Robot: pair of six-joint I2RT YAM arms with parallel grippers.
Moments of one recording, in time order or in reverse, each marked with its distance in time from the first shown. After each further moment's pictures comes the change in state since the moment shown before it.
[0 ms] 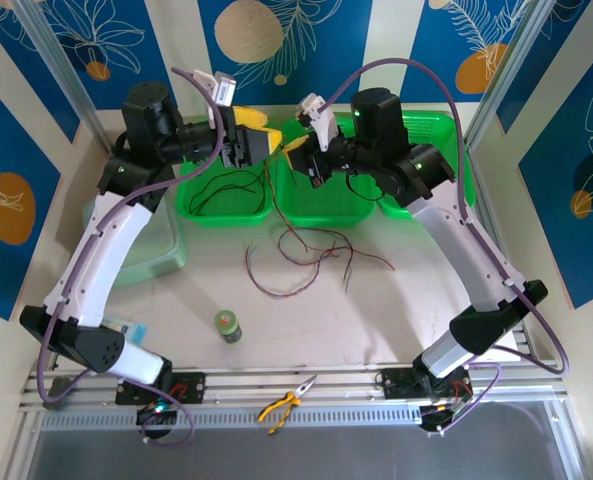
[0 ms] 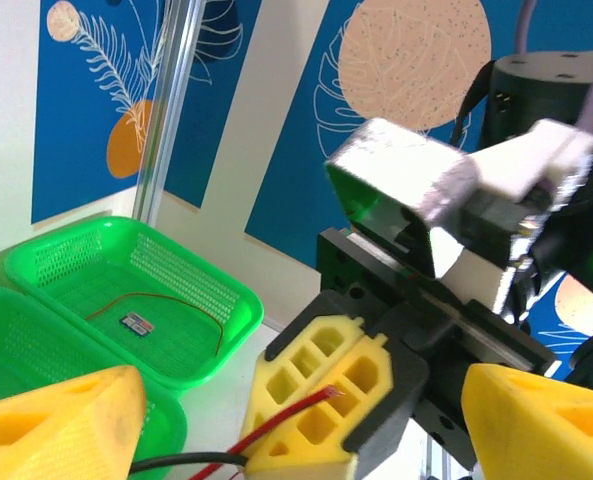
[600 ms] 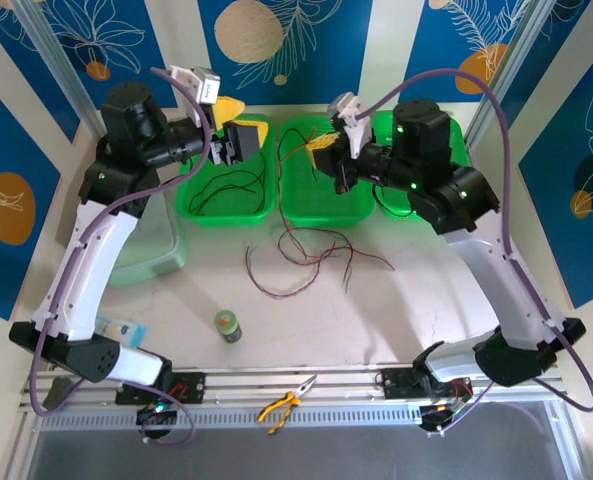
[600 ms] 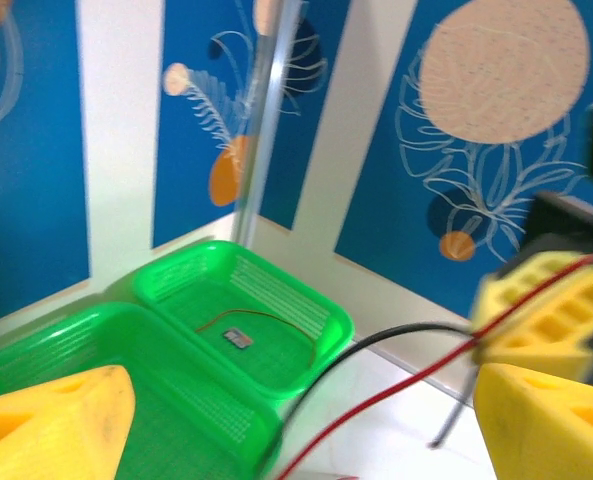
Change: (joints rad) left arm 0.018 -0.058 0.029 -0.077 -0.160 0.127; right arm -0.010 -0.185 -0.108 0.053 0.079 0.011
